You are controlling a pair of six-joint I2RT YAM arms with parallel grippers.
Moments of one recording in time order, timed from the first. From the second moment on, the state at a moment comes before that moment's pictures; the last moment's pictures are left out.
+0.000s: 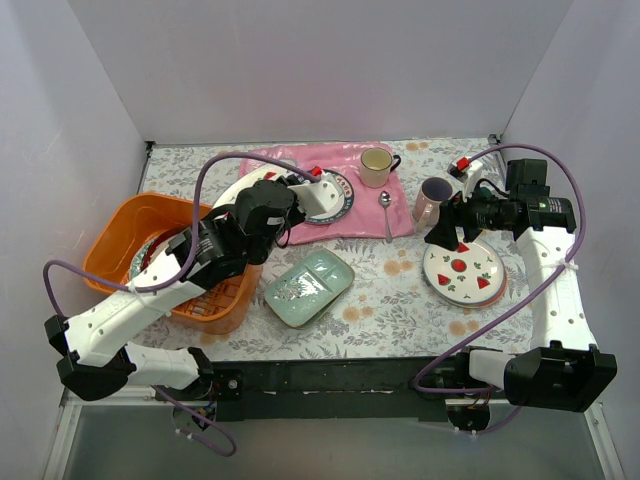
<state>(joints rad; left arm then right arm) -1.02 1.23 1.53 -0.69 -0.65 0.55 -0.07 1.20 1.29 -1.05 -0.81 -0.55</state>
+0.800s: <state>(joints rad) -0.82 1.08 1.30 -0.76 -0.64 0.52 -0.08 1.20 1.28 -1.05 -0.81 -0.56</state>
